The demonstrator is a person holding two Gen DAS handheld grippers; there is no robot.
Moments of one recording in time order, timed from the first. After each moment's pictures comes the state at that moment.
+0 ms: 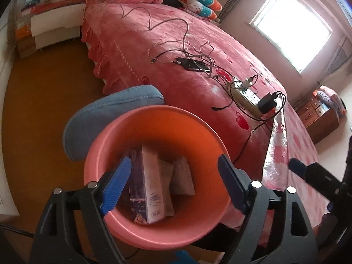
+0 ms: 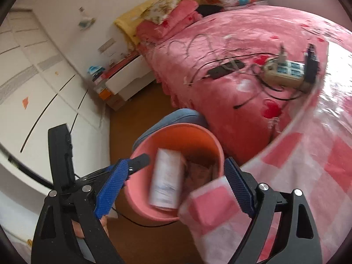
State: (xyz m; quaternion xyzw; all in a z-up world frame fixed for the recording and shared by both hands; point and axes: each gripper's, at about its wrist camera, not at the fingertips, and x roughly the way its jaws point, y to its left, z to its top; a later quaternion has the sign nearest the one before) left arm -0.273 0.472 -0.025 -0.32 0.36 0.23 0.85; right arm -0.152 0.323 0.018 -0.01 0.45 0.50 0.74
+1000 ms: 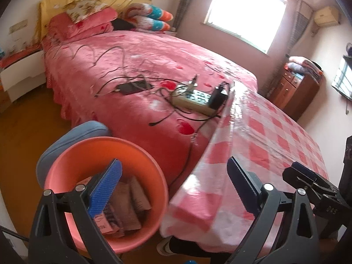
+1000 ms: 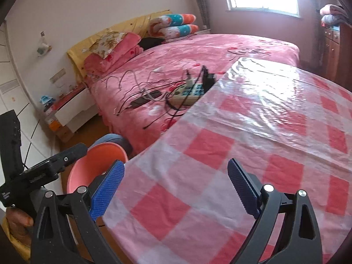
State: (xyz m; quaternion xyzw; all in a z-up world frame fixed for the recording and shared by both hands) left arm -0.221 0.370 0.031 -0.20 0.33 0.15 0.91; right arm -0.128 0.186 0.026 -0.01 0.38 0.34 0.86
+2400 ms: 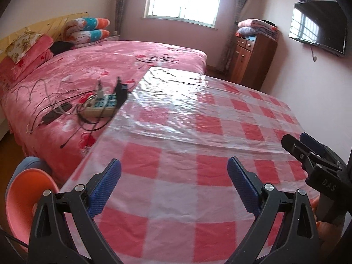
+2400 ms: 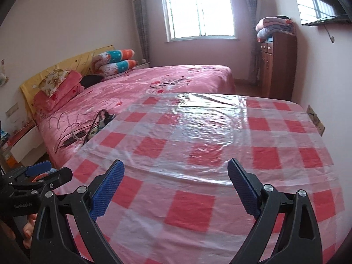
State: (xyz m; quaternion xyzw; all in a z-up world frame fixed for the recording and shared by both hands) left arm -0.127 0.181 0.053 -0.08 0.35 0.01 0.93; right arm -0.097 -0.002 0.043 0.02 0.29 0.16 0.94
